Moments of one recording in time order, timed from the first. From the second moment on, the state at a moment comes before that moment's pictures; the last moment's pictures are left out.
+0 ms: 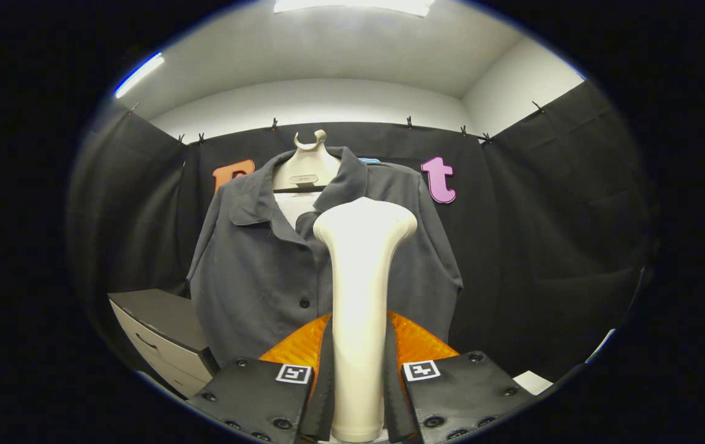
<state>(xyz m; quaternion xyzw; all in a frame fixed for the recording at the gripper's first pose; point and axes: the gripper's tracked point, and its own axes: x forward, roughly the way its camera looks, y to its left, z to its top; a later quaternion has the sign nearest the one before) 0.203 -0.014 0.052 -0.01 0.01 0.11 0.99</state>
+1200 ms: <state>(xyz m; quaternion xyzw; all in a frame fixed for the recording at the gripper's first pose) 0.216 -0.016 -0.019 -0.01 0.08 0.08 0.99</state>
